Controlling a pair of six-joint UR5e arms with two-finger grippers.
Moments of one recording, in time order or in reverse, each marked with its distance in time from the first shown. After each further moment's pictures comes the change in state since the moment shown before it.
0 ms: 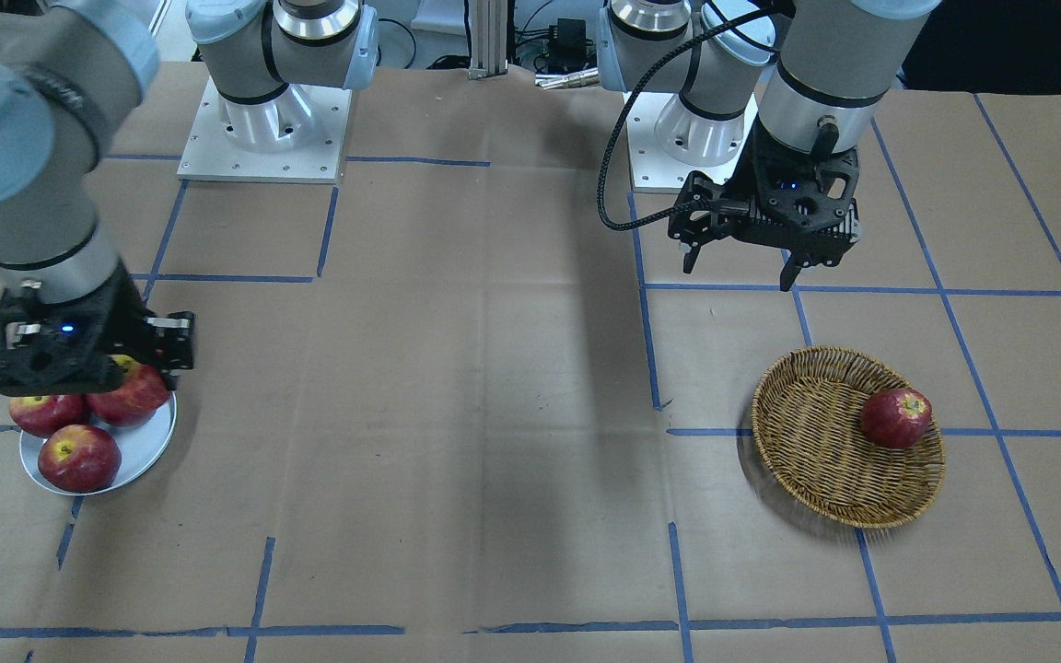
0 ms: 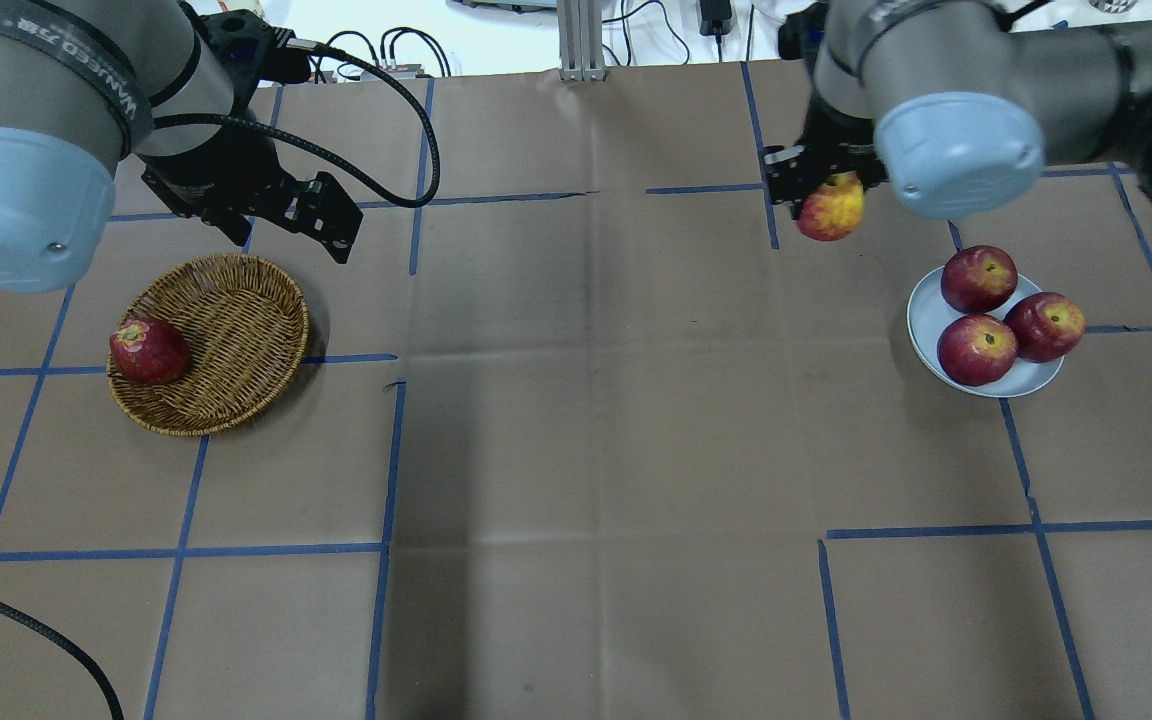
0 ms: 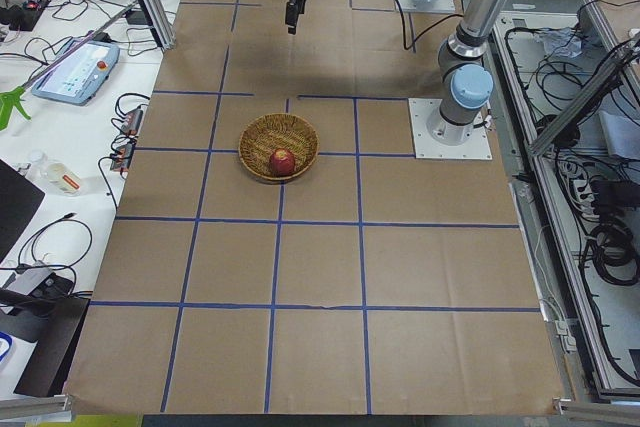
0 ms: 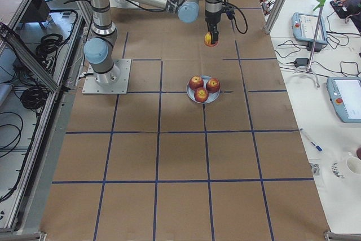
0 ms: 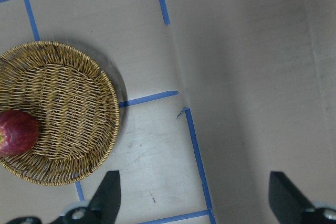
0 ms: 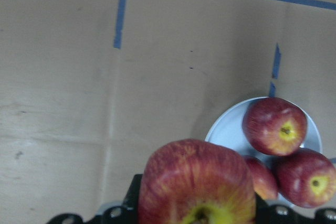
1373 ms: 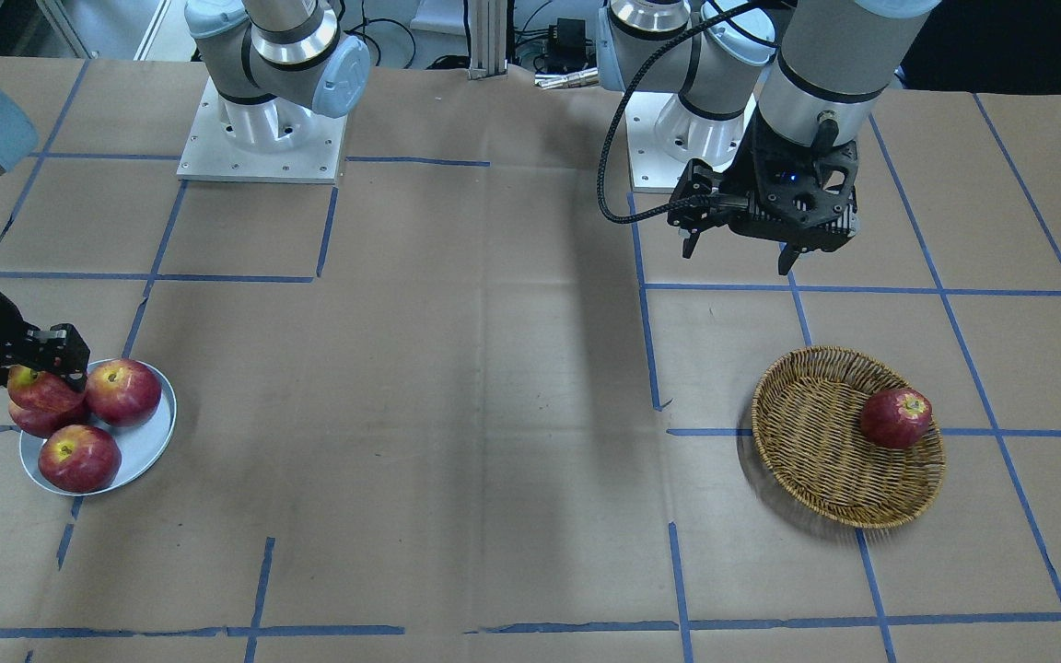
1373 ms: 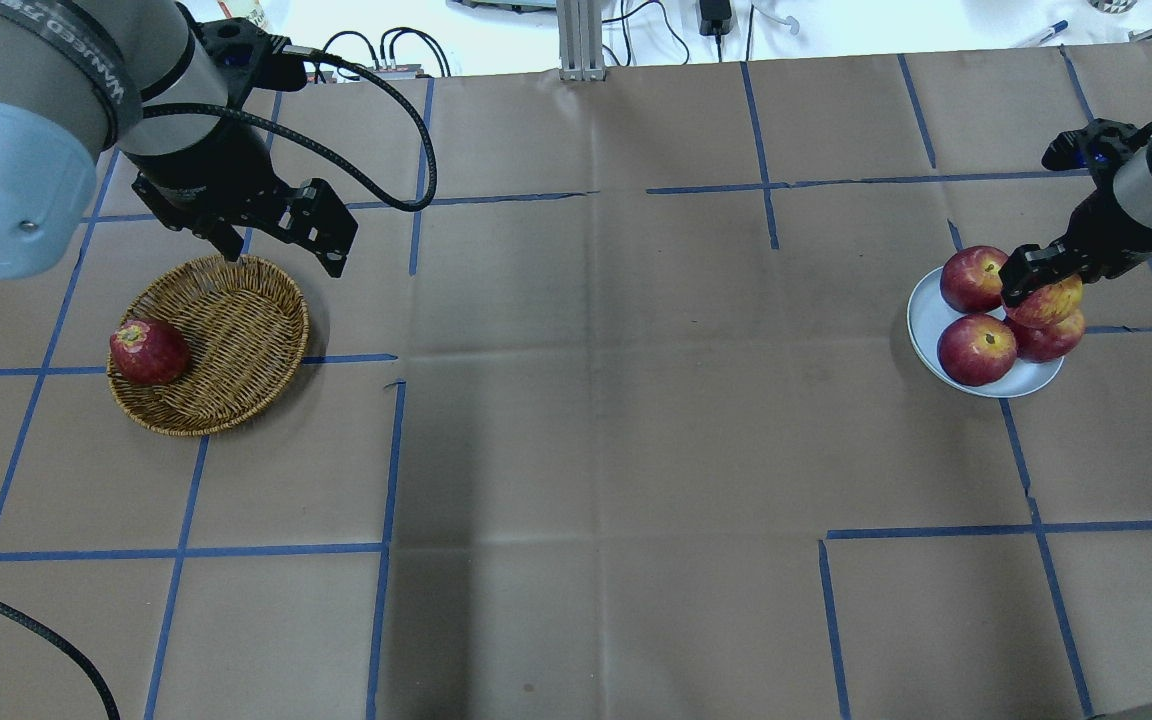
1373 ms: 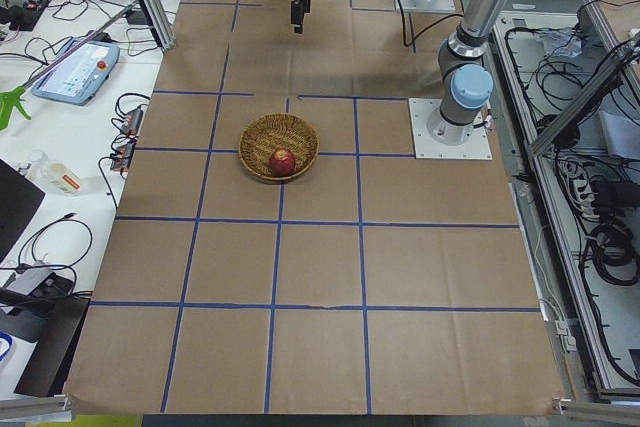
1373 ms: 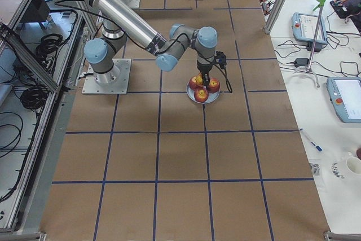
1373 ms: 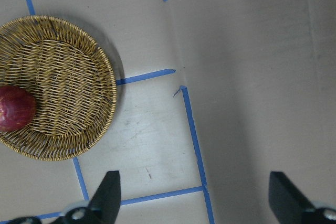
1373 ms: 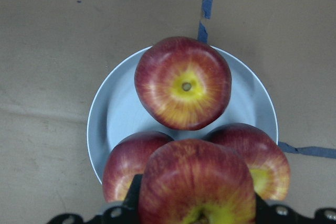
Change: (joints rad) left arm -0.002 -0.004 0.030 -0.094 0.008 -0.019; right arm -0.298 0.043 0.201 -0.195 0.151 -0.303
